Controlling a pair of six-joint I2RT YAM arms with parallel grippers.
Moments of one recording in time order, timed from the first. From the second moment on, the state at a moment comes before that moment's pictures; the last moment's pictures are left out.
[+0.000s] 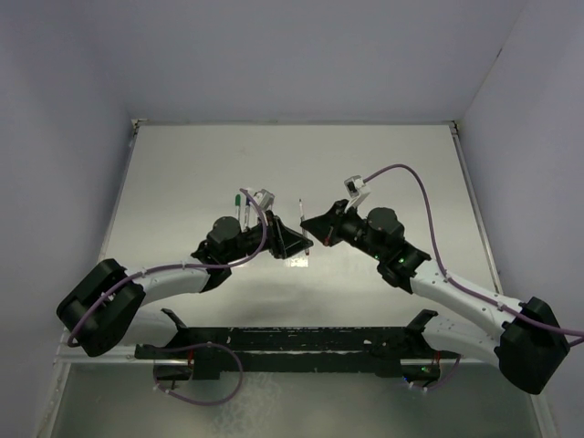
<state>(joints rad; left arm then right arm) -0.73 1.33 0.46 0.83 0.43 -0.74 0.72 1.05 0.58 0.33 -0.15 0.63</state>
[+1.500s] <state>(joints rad) -0.74 1.04 0.37 0.38 0.20 -0.64 0.78 0.91 0.74 -0.17 0.19 0.55</state>
